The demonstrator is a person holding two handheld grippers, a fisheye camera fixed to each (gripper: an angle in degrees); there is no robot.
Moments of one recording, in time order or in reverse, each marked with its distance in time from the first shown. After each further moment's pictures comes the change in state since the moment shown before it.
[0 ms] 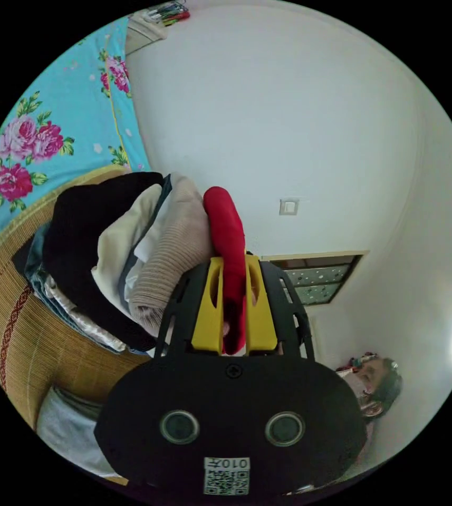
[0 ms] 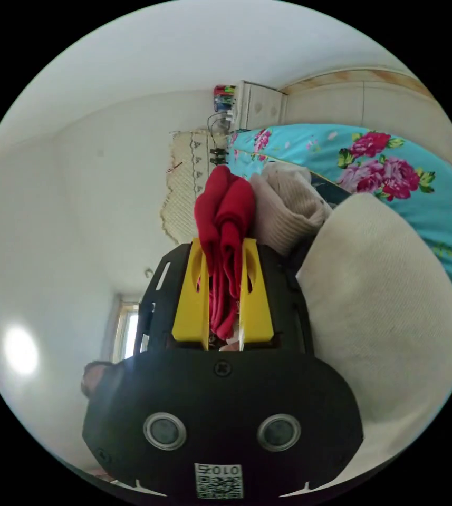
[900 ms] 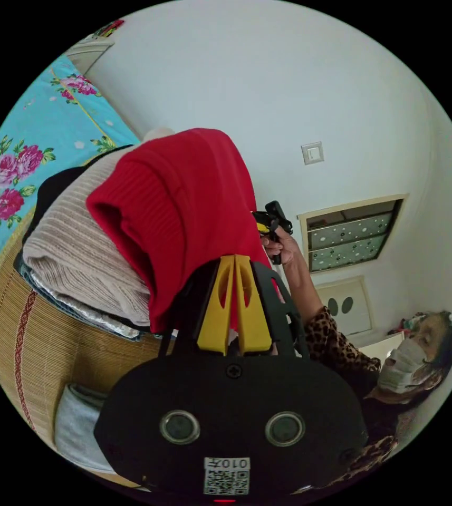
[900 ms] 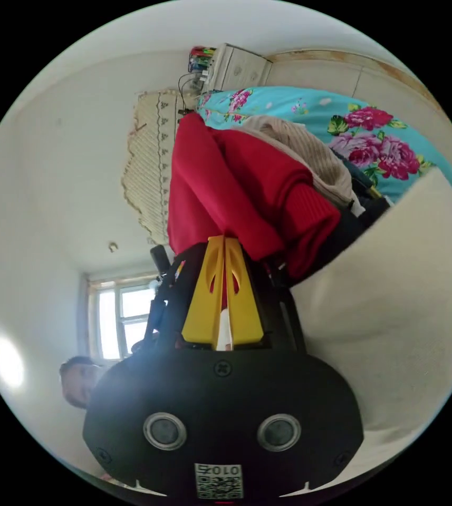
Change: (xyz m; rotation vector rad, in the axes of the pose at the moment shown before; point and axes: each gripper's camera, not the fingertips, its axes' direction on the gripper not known) left arm 0.118 0.099 0.052 -0.161 -0.240 0.199; right arm -0.154 0.240 0.165 -0.216 0.214 0.007
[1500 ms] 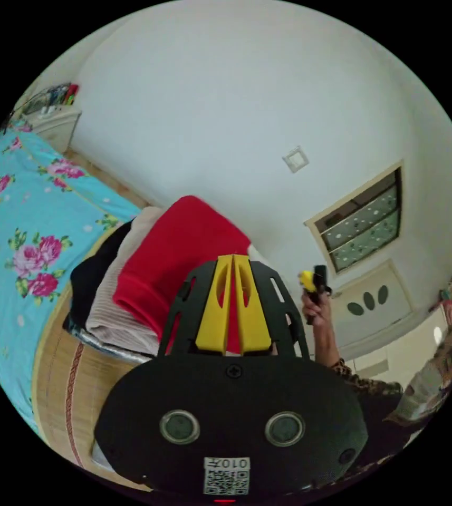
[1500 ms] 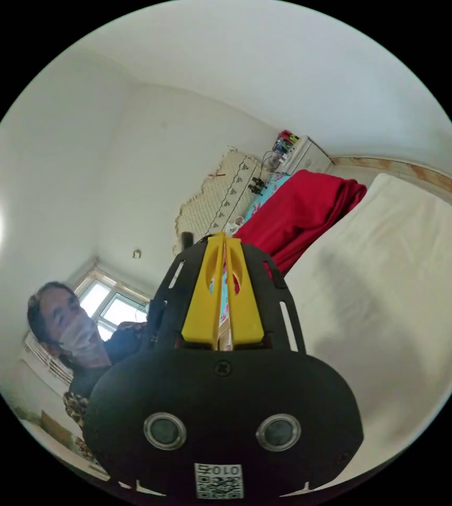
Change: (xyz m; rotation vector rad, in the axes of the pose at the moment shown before) left arm 0.096 -0.050 -0.006 0.103 -0.221 0.168; right arm 0.088 0.313 0.085 0.488 -0.102 -0.439
